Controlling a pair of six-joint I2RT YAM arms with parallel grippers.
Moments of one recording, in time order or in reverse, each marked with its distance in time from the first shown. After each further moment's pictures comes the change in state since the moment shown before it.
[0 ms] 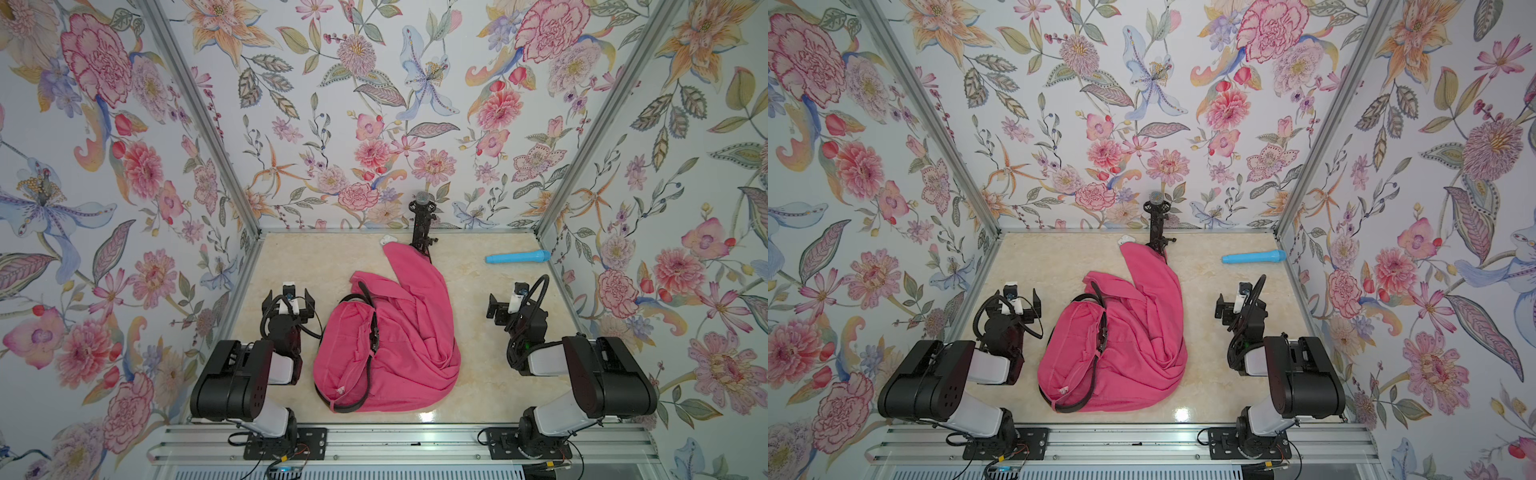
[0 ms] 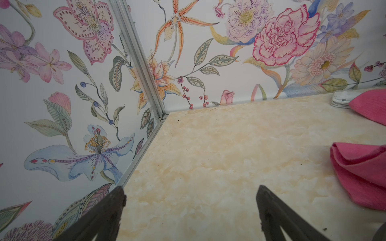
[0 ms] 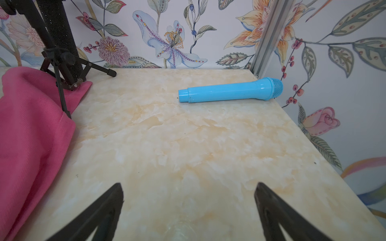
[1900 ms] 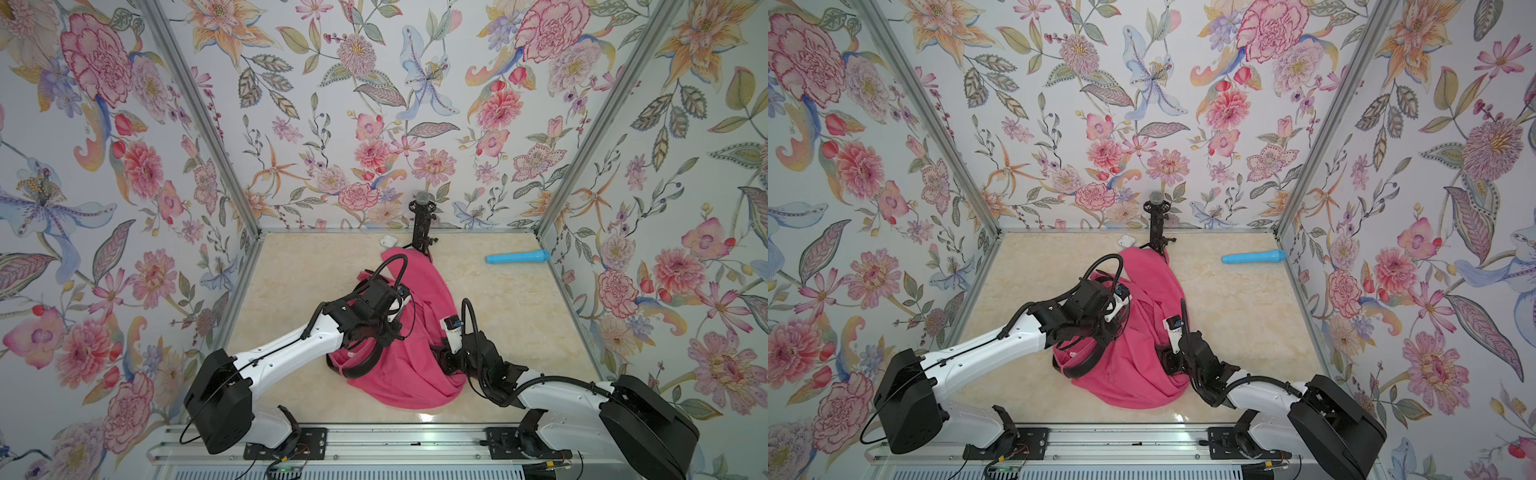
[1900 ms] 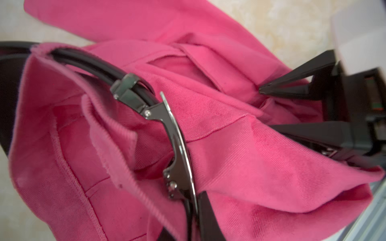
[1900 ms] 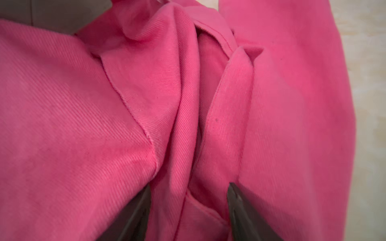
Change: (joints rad) left arm -0.776 -0.089 0.956 -1.903 0.313 -0.217; right arm 0.770 -0.420 -0.037 -0.645 -0.002 0.307
